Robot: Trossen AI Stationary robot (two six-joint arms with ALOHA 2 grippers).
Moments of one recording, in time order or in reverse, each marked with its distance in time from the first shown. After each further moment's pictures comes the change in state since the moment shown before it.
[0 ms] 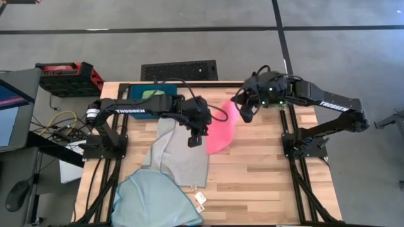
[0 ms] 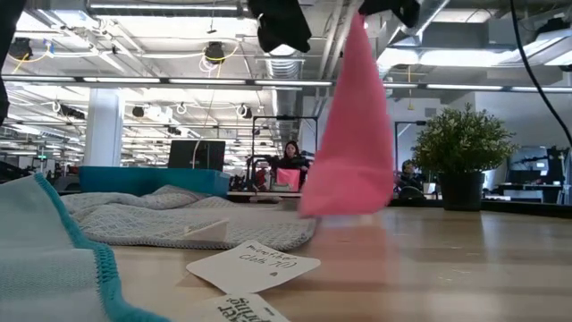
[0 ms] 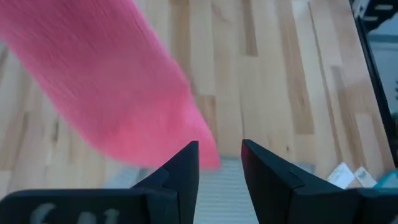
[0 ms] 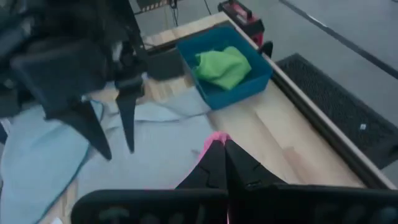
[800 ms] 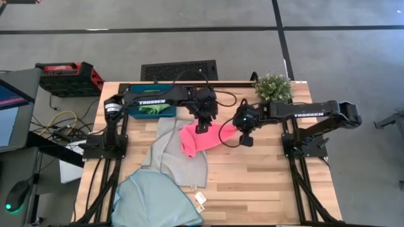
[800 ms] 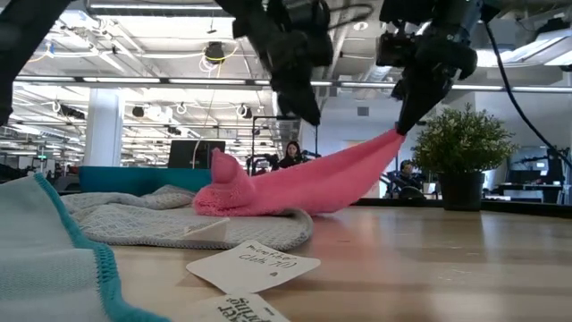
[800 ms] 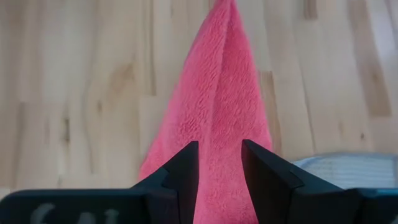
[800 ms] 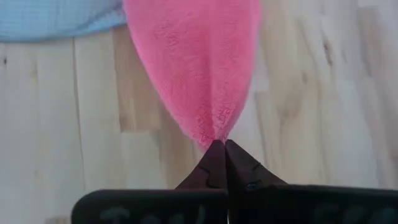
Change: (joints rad) left arm 0.203 0.206 0.008 0.065 0.144 0.209; right arm 0.082 0.109 -0.419 -0.003 -0.006 -0.209
